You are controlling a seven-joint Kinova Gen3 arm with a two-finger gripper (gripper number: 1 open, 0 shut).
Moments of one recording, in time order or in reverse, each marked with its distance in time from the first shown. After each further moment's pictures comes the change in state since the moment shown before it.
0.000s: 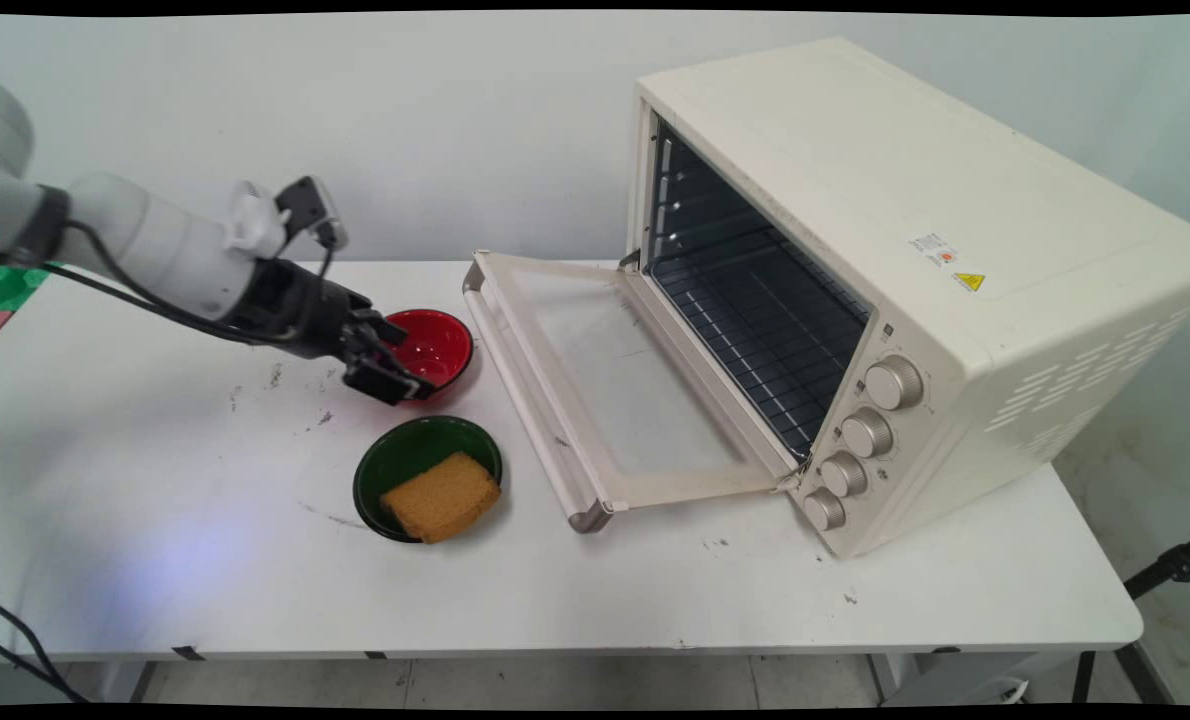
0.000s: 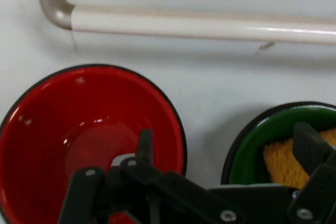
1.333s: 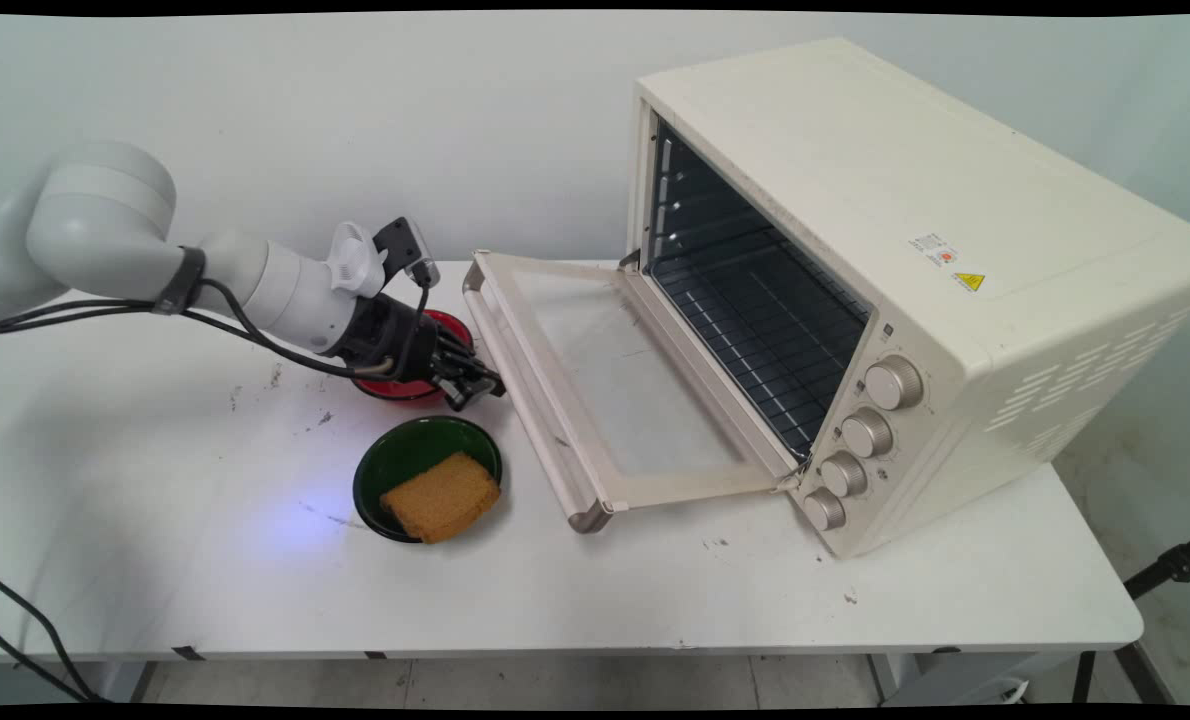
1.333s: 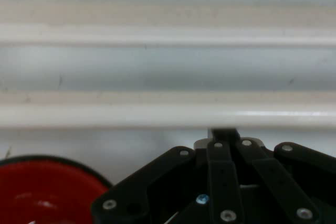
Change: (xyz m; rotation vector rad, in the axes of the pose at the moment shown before) arm 0.017 0.016 0.076 -0.061 0.077 0.039
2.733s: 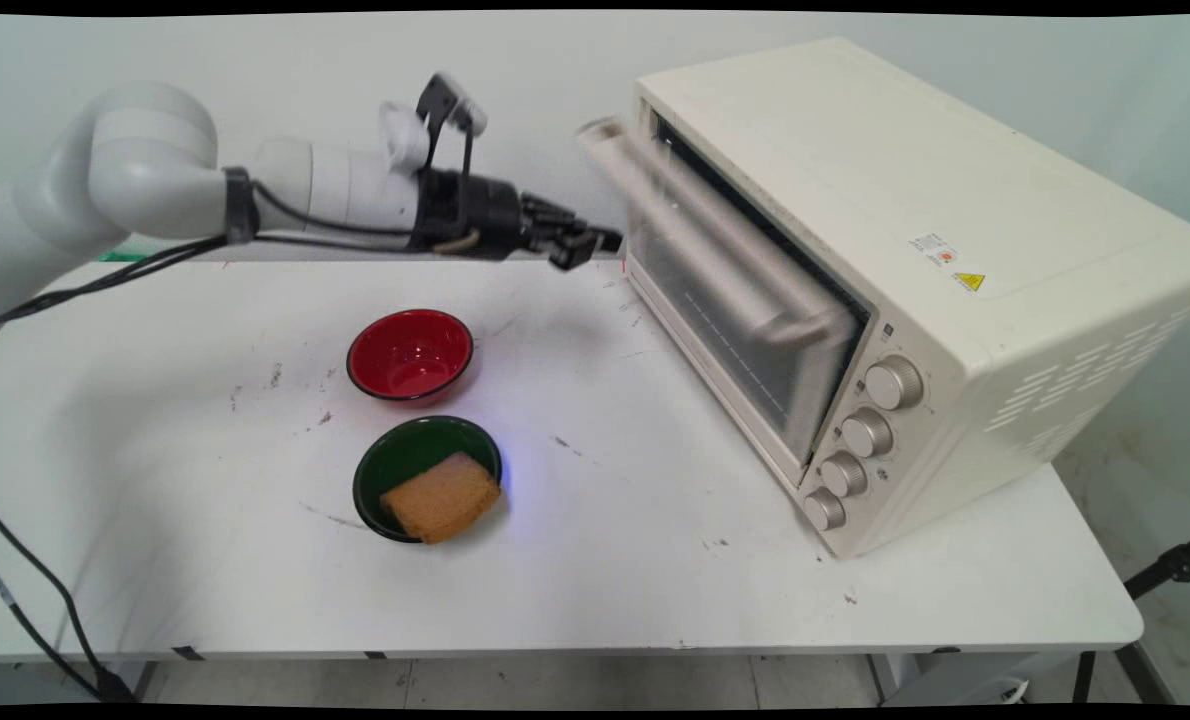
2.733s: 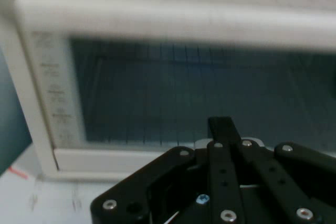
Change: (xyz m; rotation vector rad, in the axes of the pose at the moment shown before) arm 0.098 -0.010 -0.003 -0.044 0.430 -0.043
